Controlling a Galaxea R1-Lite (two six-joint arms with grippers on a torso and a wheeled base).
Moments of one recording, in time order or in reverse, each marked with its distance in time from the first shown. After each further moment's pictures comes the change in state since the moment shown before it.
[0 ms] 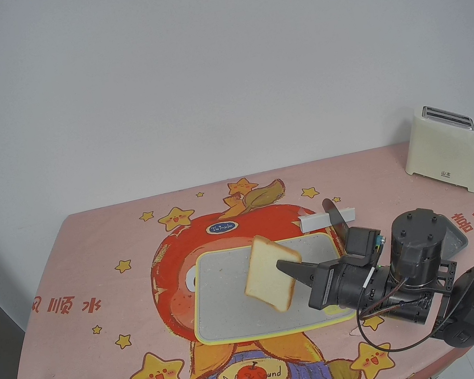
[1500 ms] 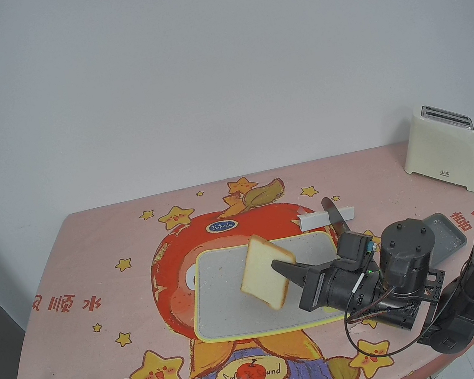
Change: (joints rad) left arm 0.000 0.000 0.000 0.000 0.000 0.000; right arm 0.005 0.084 -0.009 -0.099 -0.048 -0.026
